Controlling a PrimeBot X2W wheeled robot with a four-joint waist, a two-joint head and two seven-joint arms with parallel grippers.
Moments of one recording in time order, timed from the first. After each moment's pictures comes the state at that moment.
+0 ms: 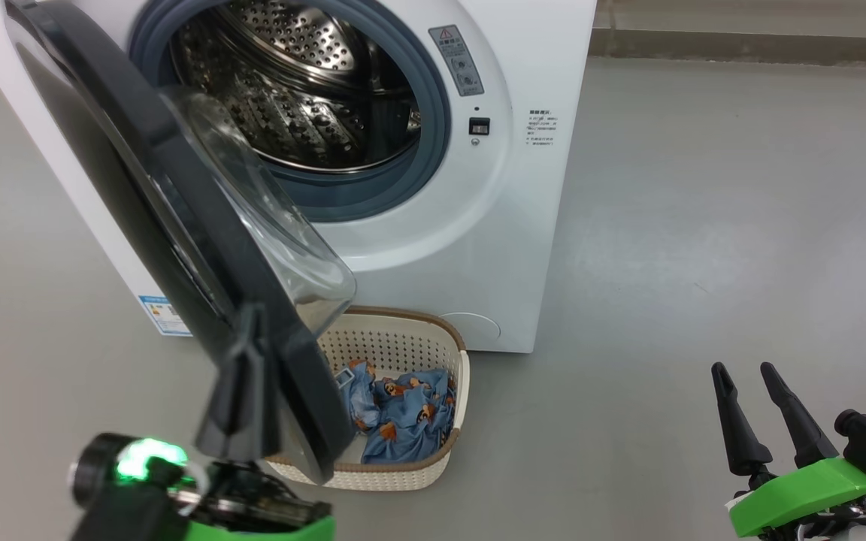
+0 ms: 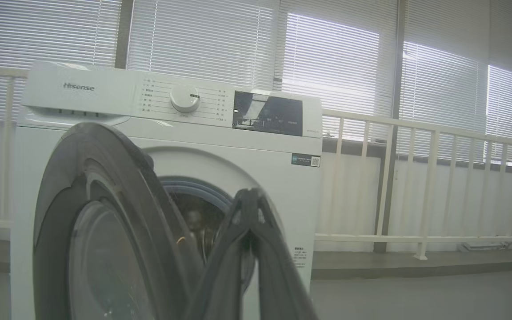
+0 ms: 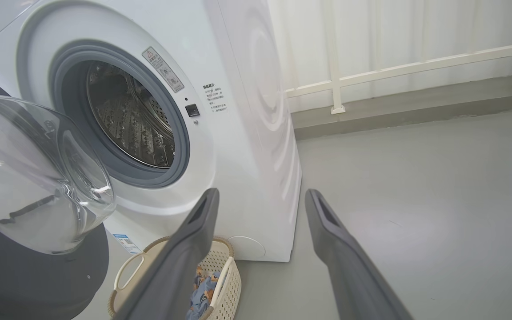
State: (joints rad) left arm -0.06 0.04 -0.22 -0.23 -0.26 -0.03 -0.26; right arm -0.05 -0.23 0.12 0.30 0.55 0.12 -0.25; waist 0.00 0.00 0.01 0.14
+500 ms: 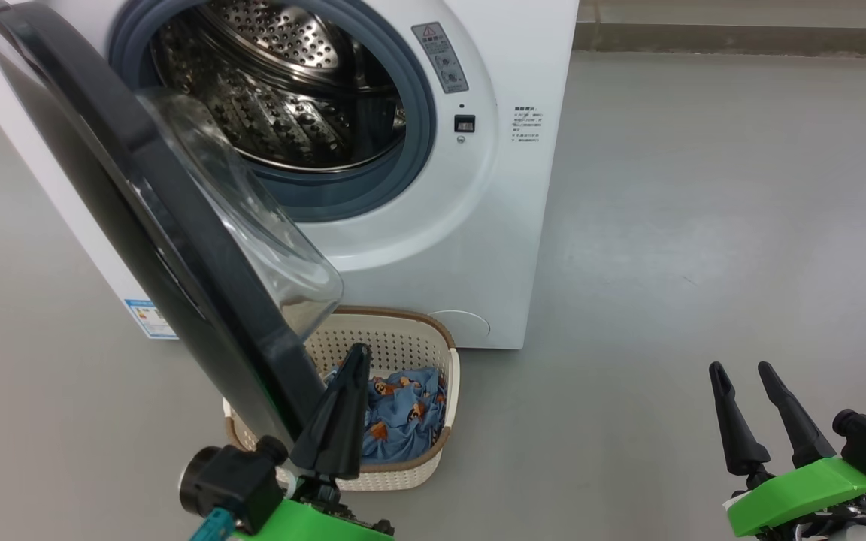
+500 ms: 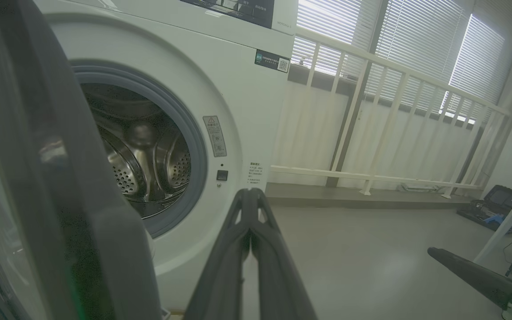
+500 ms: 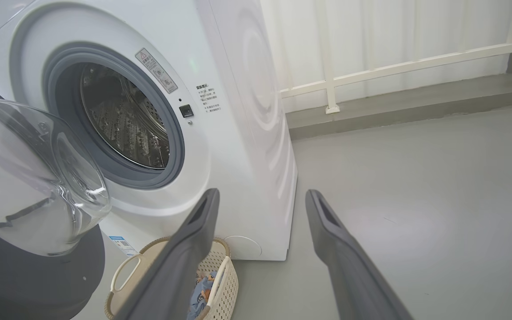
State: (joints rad) left arm -0.11 0.05 -0.40 0.02 -0.35 -0.05 -0.23; right arm -0.05 -0.22 0.12 0.29 0.55 0.12 -0.25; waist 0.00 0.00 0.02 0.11
